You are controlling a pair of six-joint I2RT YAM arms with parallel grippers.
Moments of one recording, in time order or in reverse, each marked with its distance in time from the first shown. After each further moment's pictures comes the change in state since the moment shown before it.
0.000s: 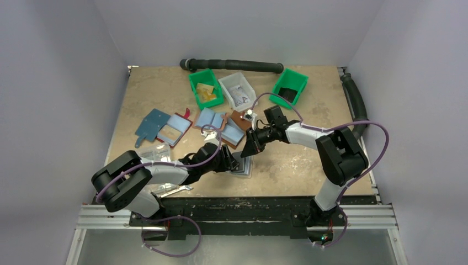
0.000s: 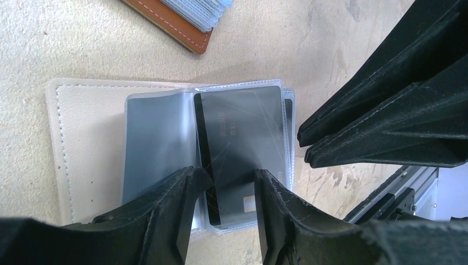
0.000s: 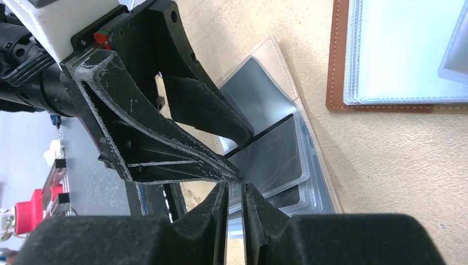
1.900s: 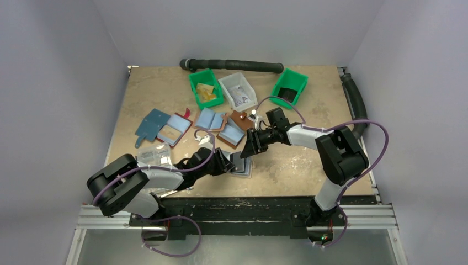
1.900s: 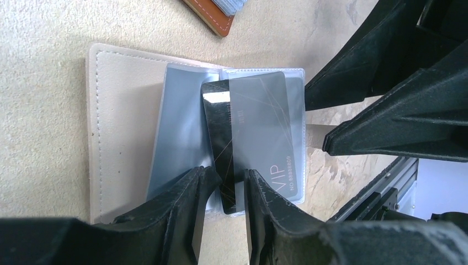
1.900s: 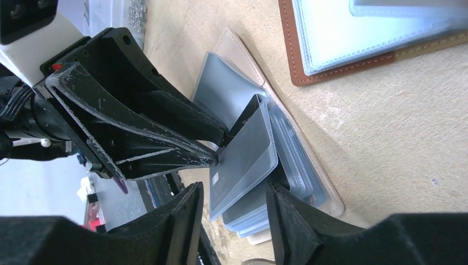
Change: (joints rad) left arm 0.008 -0.049 -0.109 0.095 0.002 -0.067; right arm -0.019 0.001 -0.044 0.049 0.073 0.212
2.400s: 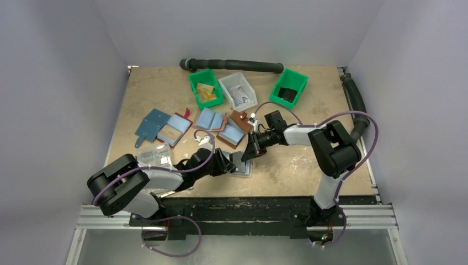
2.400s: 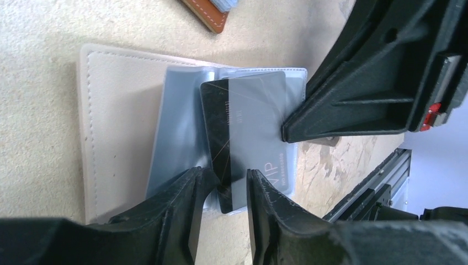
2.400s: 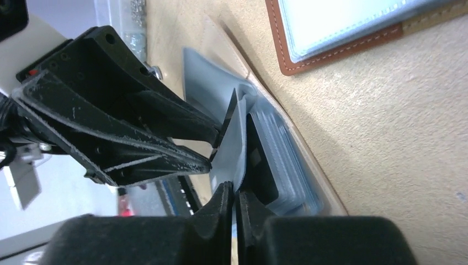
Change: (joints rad) left arm 0.000 0.006 -0.015 0.040 0.013 -0.009; right arm -0.001 0.089 -0.003 0.034 -0.060 0.052
